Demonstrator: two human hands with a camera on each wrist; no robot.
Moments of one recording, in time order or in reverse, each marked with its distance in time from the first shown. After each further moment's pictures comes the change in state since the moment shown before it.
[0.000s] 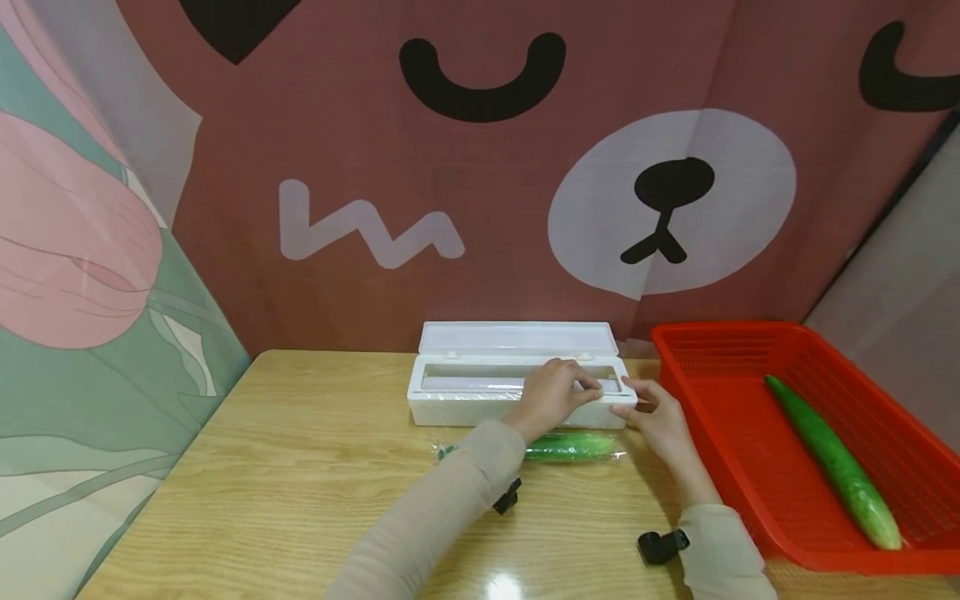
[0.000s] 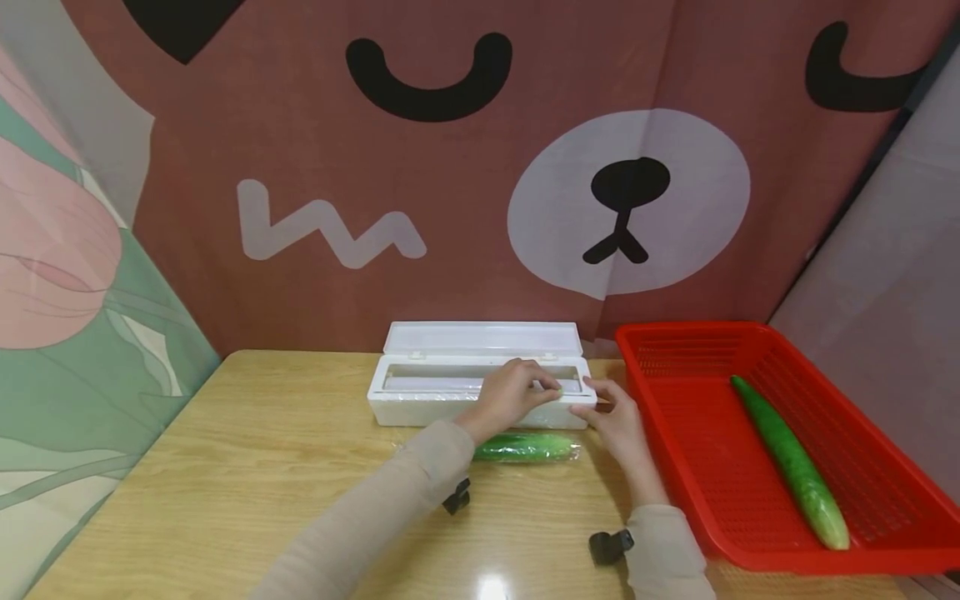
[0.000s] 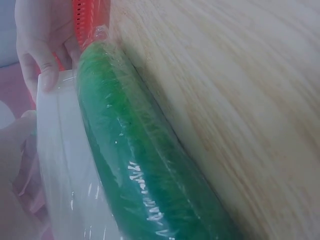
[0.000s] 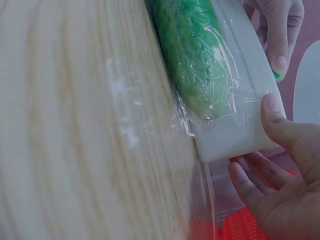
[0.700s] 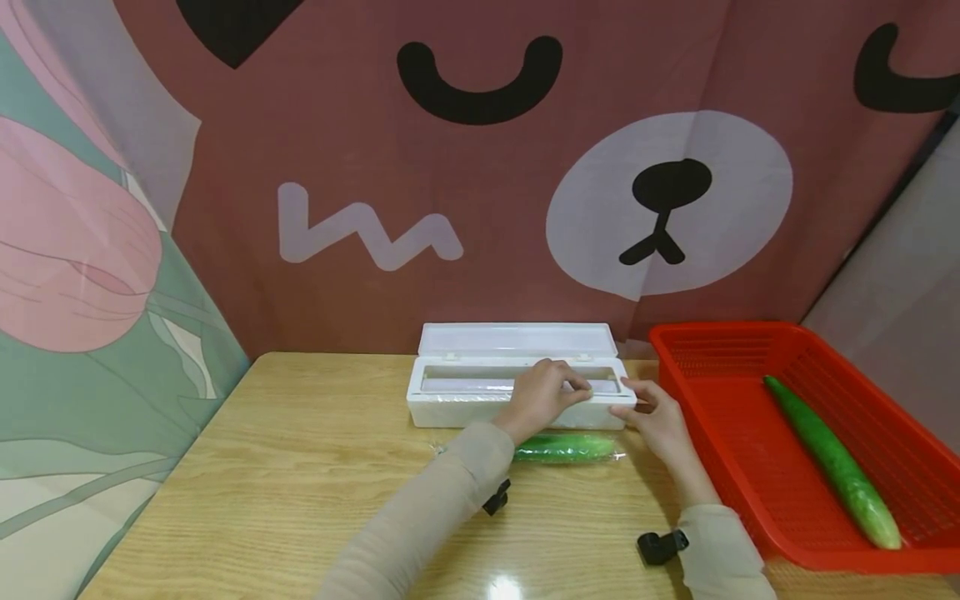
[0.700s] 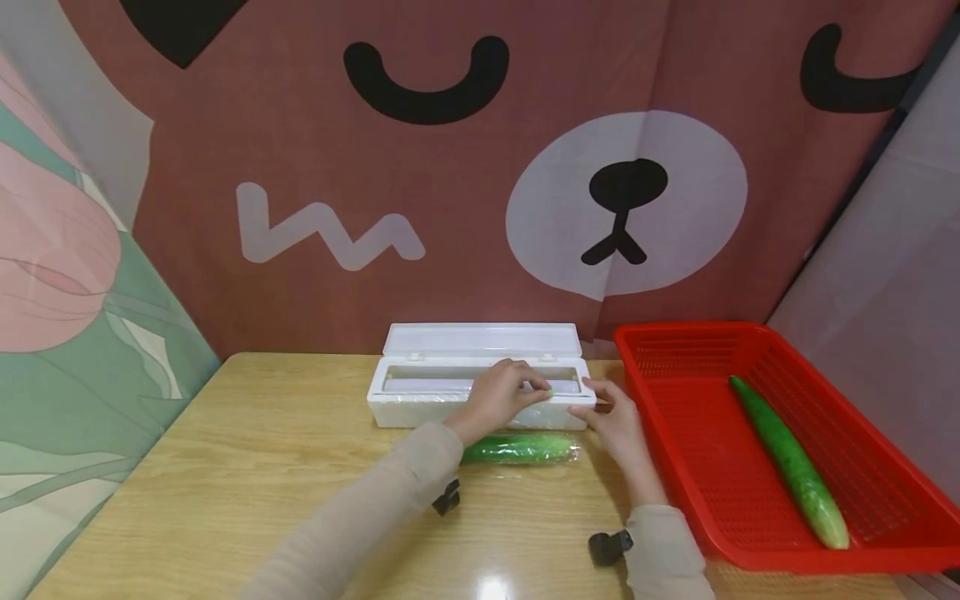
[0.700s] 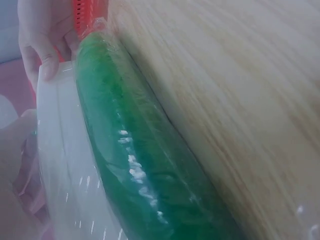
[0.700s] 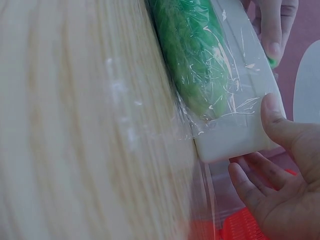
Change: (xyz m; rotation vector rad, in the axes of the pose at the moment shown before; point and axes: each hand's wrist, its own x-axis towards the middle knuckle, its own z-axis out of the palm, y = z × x) left_hand -0.006 -0.009 -0.005 -0.019 0.002 0.002; right_hand 0.001 -0.002 0.000 -0.024 -0.013 0.029
